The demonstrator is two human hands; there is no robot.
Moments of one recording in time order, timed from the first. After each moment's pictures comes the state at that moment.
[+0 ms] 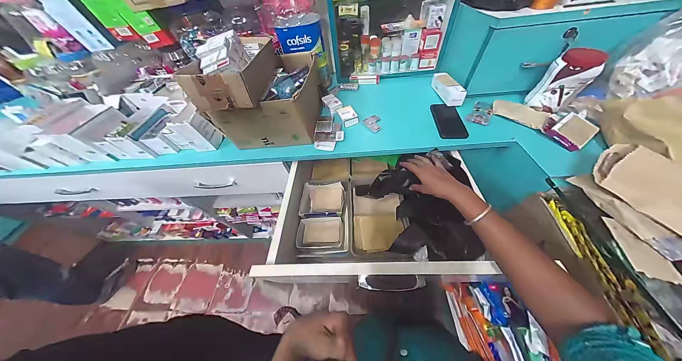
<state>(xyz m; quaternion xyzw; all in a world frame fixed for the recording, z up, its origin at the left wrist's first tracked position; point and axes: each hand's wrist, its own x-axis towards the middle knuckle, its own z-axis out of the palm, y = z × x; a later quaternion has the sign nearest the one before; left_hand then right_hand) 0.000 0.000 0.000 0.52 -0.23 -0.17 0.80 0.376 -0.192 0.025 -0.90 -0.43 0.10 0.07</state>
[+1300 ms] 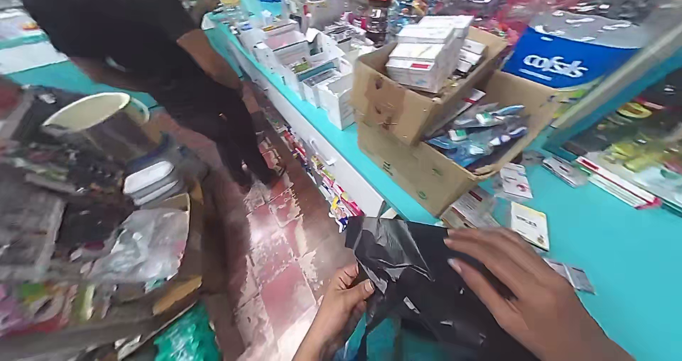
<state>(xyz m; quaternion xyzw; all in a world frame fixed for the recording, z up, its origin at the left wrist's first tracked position) 0.138 0.081 0.001 0.32 0.25 0.43 0.80 0.393 0.055 0.117 -0.52 -0.78 -0.03 0.33</state>
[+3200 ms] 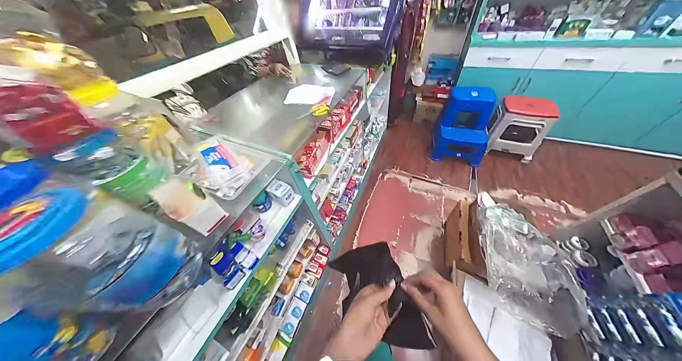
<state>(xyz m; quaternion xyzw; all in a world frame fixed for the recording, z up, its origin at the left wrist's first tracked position) -0.689 -0.584 -0.041 -0.36 0.30 0.88 -0.11 -0.822 -0.468 -0.051 0.46 -0.74 0.48 -0.12</state>
